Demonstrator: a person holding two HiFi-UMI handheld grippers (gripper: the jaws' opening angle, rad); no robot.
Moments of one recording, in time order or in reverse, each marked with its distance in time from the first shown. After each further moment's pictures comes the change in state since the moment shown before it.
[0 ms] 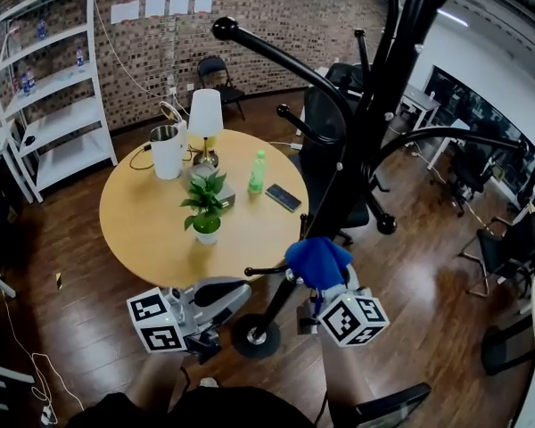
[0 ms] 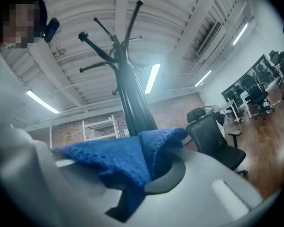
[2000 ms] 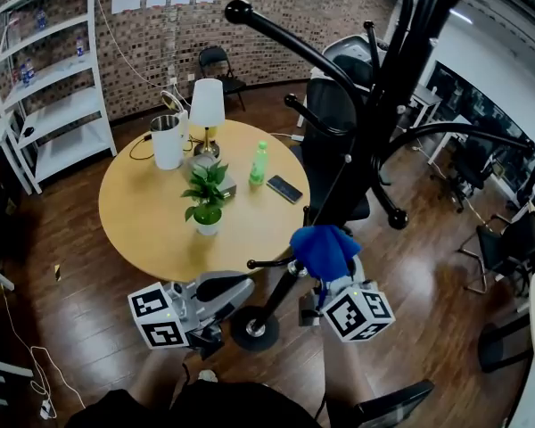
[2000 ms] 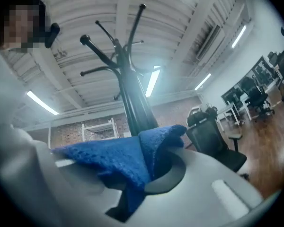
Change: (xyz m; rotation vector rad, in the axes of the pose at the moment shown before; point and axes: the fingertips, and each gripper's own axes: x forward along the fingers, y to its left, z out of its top) left arm -0.003 -0.001 -0.002 -0.017 -0.021 -0.004; right arm 0.002 0.010 0.015 -0.011 -0.040 -0.003
